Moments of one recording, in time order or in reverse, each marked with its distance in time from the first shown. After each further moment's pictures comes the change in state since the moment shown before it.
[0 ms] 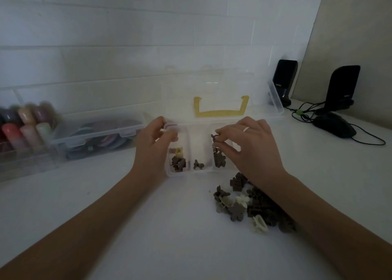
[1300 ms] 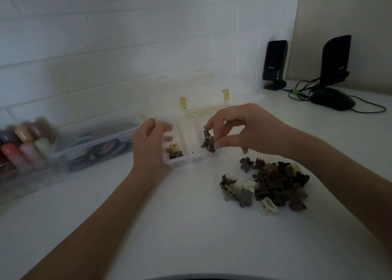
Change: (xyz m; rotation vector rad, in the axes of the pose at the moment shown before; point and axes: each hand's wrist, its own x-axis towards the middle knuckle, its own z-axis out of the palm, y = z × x) left_hand 0.010 -0.003 -0.001 -0.067 0.106 -0.177; right_hand 0.017 -0.002 -0.034 0.727 -0.476 0.224
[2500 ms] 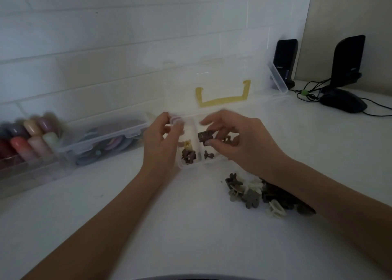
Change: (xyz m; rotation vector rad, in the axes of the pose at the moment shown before) left_hand -0.010 0.000 0.002 0.156 -0.103 0.308; right_hand -0.001 -0.004 0.041 -0.004 0.291 -0.069
